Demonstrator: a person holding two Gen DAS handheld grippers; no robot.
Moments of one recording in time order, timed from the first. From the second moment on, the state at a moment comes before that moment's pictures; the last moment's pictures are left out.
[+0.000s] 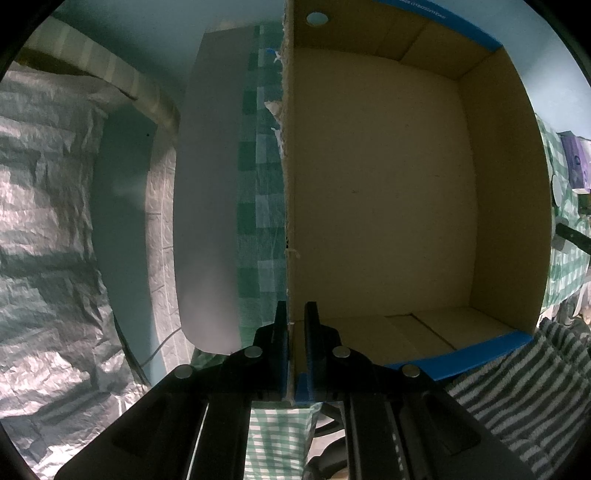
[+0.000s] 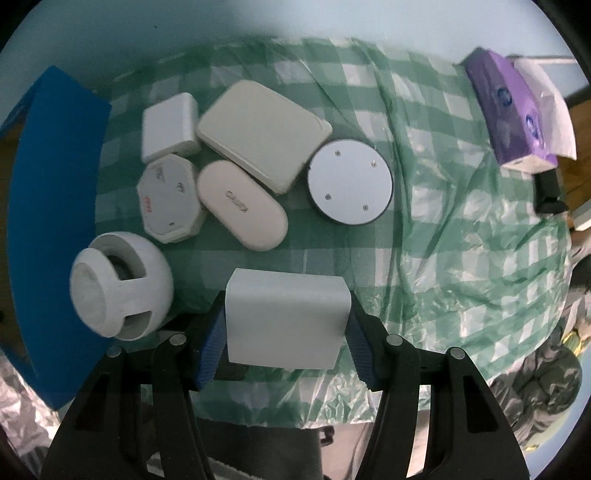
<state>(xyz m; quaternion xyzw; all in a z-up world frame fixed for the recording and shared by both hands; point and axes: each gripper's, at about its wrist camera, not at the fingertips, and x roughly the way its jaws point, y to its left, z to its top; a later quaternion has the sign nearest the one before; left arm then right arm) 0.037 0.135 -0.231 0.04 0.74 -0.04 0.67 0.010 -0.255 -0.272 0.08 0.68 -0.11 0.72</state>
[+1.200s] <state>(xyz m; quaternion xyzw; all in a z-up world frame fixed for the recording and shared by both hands) 0.028 0.133 -0.233 0.03 0.74 -0.04 0.67 0.006 -0.053 -0.170 -0.06 0.63 0.09 0.77</state>
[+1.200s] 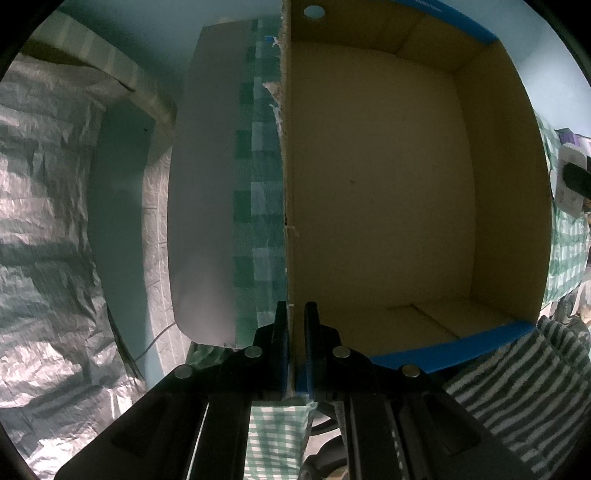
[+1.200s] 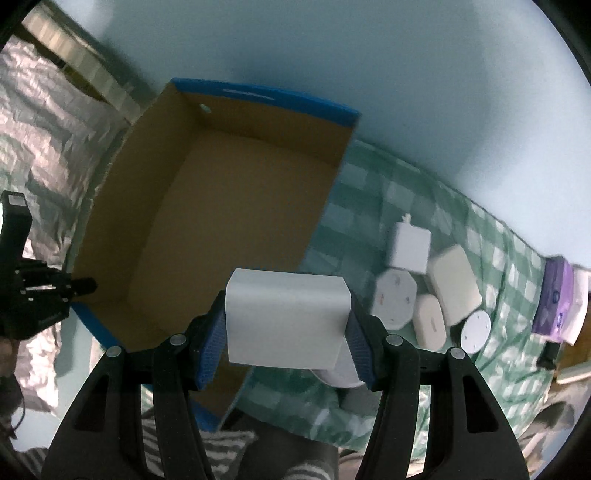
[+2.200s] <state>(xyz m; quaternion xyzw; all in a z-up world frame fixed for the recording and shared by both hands) 0.029 0.134 -0.235 0.02 0.75 -0.04 0.66 0.003 -0.014 -0.184 -0.11 0.63 0.12 0.76</state>
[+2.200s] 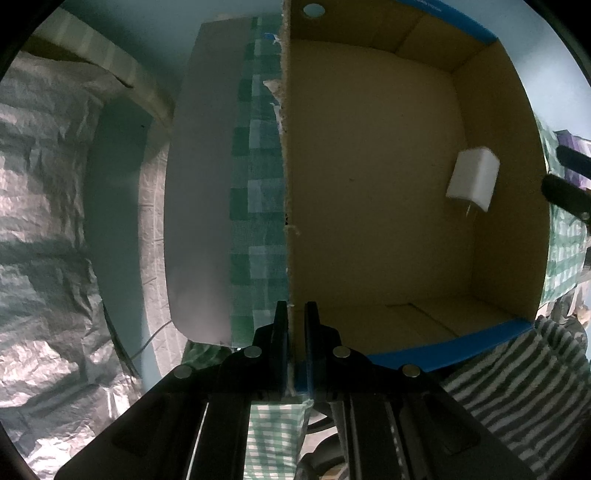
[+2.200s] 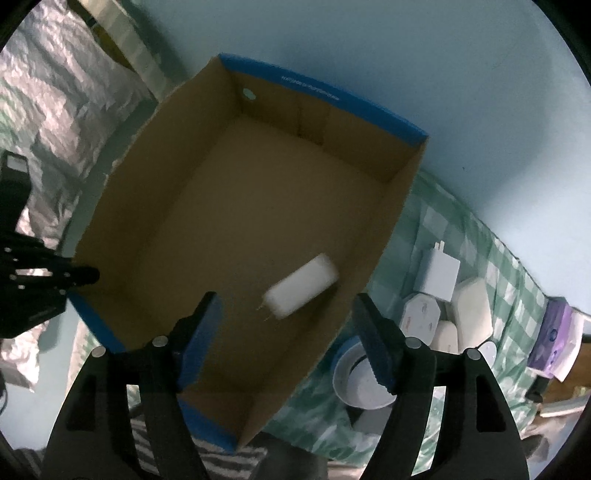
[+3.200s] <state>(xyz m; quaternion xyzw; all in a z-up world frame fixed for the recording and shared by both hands) 0.025 0.131 -0.230 0.04 0.75 -0.04 0.66 -0.019 -0.122 -0.200 -0.06 0.68 0.06 0.73</state>
